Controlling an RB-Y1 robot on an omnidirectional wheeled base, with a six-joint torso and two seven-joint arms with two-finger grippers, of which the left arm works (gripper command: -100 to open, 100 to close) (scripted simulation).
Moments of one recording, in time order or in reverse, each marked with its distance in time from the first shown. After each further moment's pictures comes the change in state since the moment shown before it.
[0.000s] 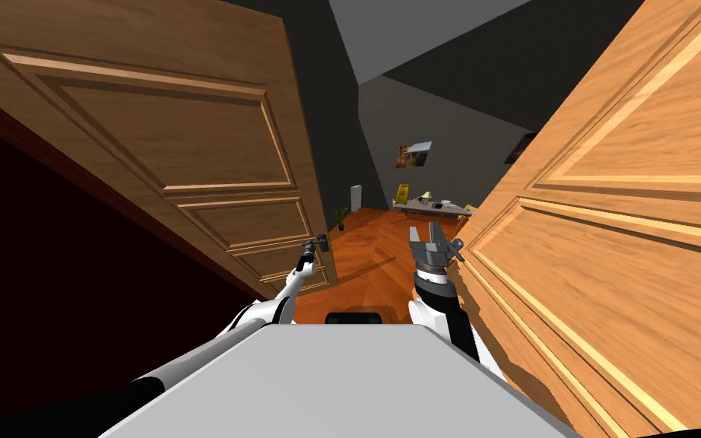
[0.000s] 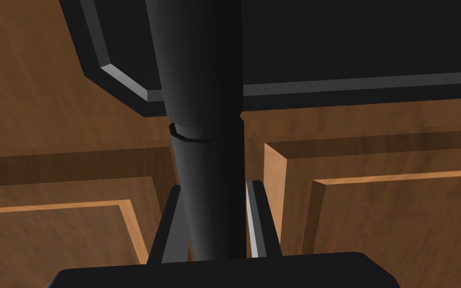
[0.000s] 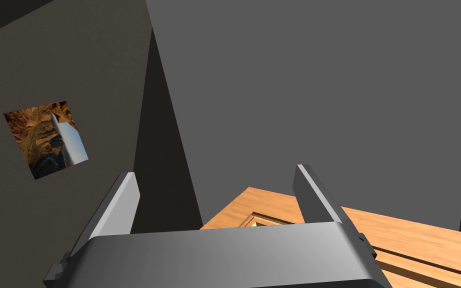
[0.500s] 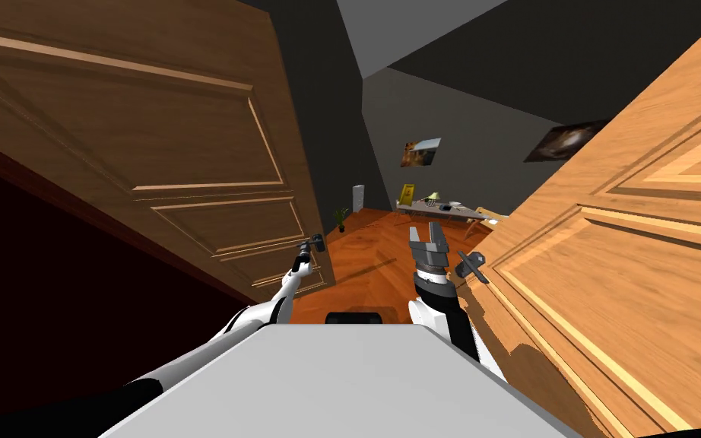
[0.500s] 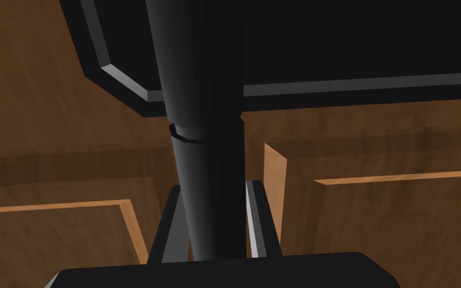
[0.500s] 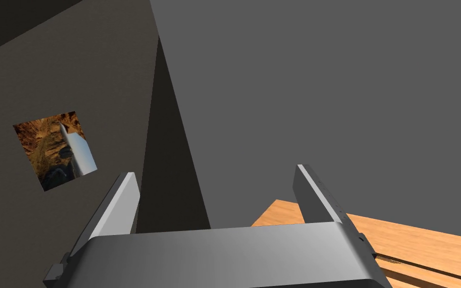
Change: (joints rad) arm 0.014 0.021 0.054 -0.019 0.018 0.006 -0.021
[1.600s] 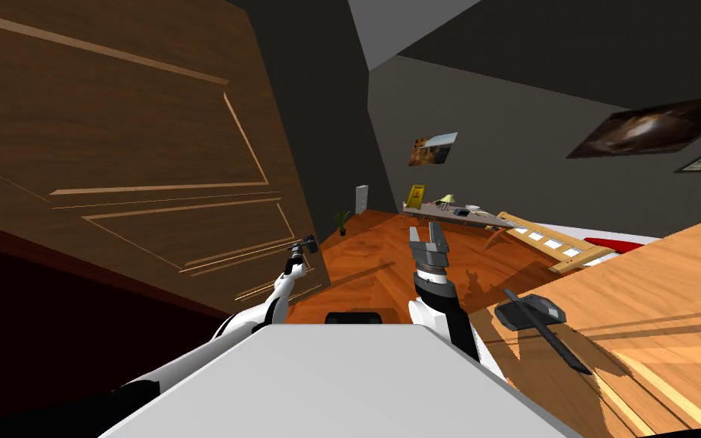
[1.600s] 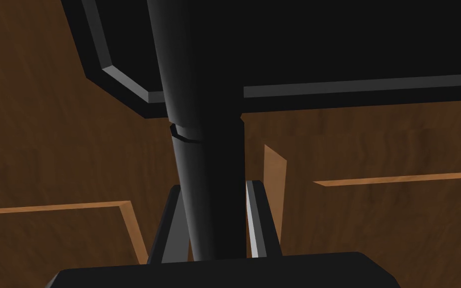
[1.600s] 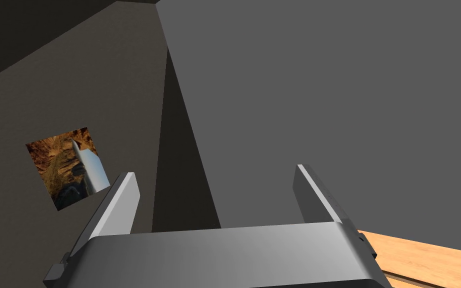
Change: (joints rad) arm 0.019 0.039 0.094 0.001 0.033 -0.002 -0.033
